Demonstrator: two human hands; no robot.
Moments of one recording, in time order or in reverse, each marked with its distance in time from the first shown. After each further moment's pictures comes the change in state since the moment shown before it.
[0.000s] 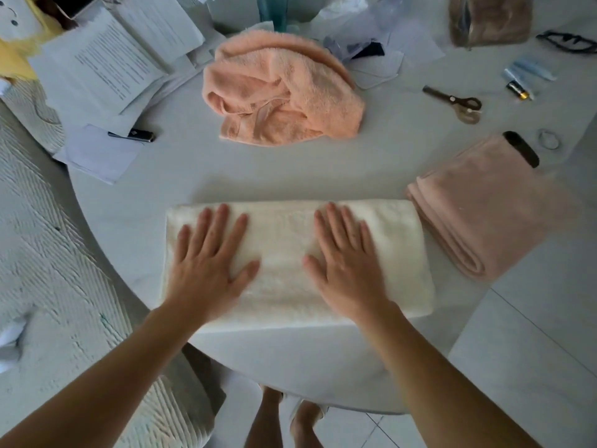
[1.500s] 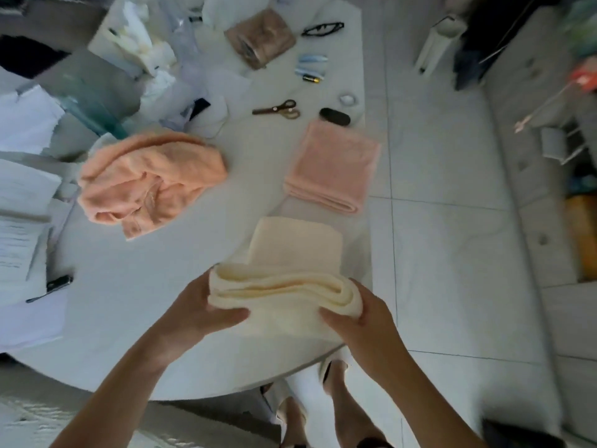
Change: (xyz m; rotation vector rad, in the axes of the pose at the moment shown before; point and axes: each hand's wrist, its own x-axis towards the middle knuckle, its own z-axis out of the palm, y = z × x) left_hand 0.023 0.048 -0.144 -1.193 -0.791 0.304; right_hand -0.162 -0.082 -0.146 1.354 0.429 0.821
